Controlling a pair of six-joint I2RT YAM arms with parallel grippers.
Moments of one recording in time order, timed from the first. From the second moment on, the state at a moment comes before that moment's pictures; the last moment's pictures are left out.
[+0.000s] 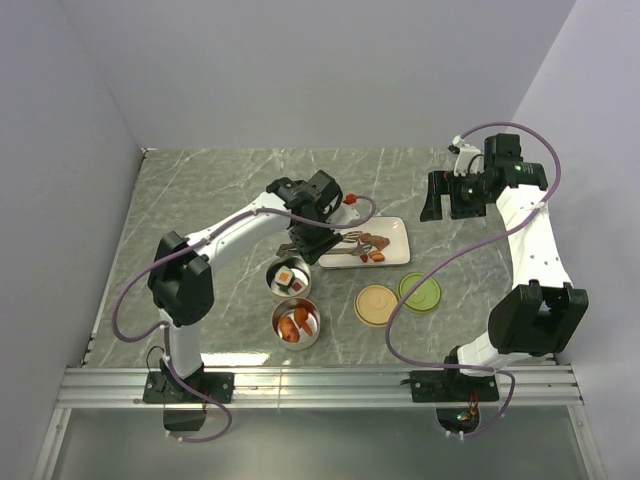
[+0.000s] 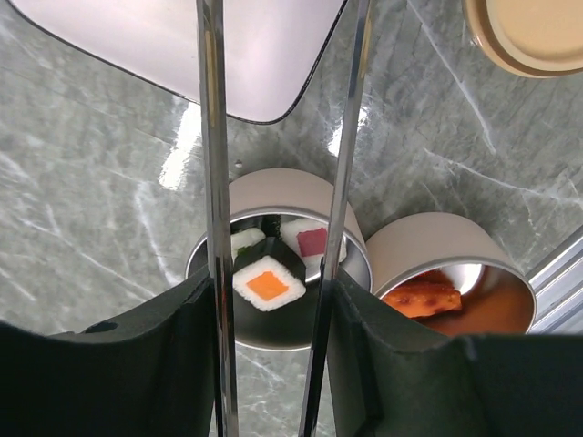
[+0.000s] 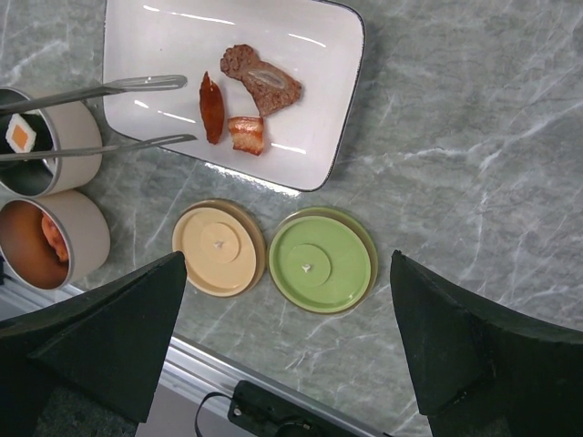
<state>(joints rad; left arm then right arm) -0.76 1.88 1.71 -1.05 0.11 0.29 -0.10 1.51 1.54 -1.10 -0.45 -0.18</state>
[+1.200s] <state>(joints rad) -0.73 2.02 1.73 -1.05 0.06 0.27 -0.10 1.51 1.54 -1.10 -0.45 -0.17</state>
